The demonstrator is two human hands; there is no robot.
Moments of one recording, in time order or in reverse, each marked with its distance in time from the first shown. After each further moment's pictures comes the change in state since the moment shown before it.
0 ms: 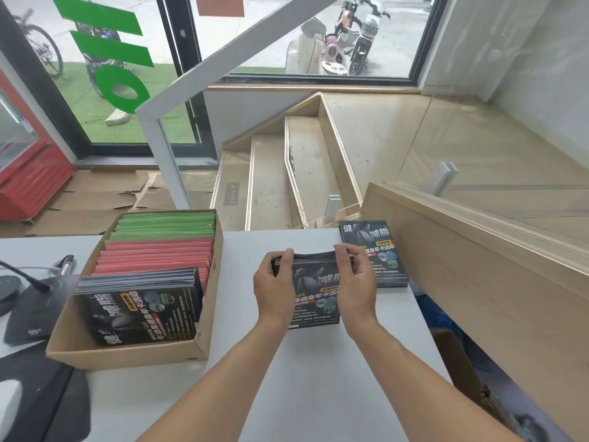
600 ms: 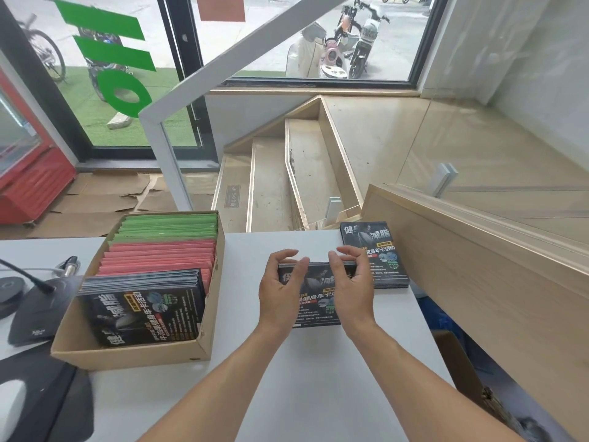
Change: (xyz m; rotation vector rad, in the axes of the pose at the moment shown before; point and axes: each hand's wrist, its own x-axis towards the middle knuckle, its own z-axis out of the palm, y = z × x) left_hand -0.013 0.001 -0.008 0.037 -0.137 0.086; right_hand -0.006 0.000 0.003 -0.099 0.013 -0.032
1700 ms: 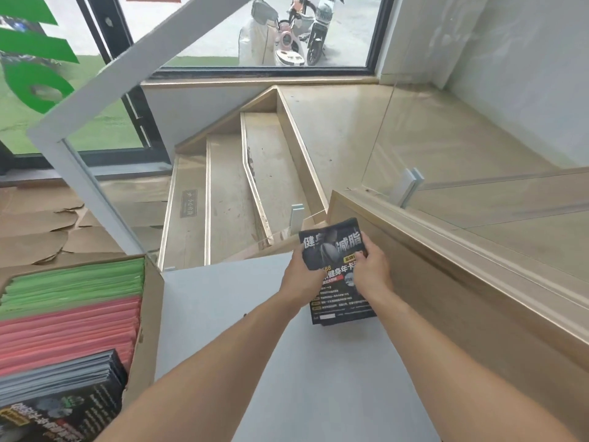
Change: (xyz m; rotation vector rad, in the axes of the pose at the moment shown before) left_hand 0.134 -0.035 0.142 0.269 -0.419 -0.319; right_hand 0.179 0.035 -0.082 -0.624 0.120 0.212
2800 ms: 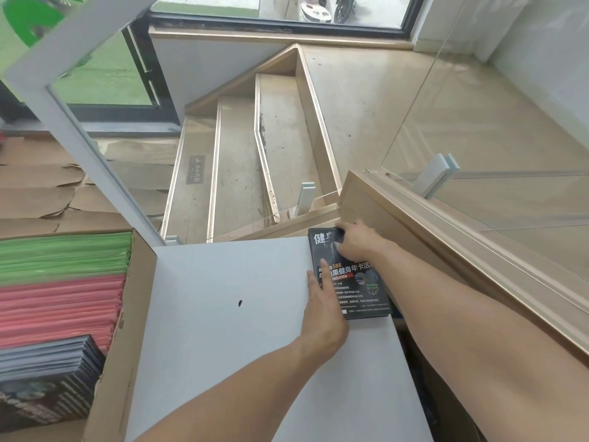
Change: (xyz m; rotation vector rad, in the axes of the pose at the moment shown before) left_hand -0.019 -0.053 0.055 0.538 -0.008 0.002; right_hand 0.095 -0.012 0.039 -0.866 -0.591 -0.128
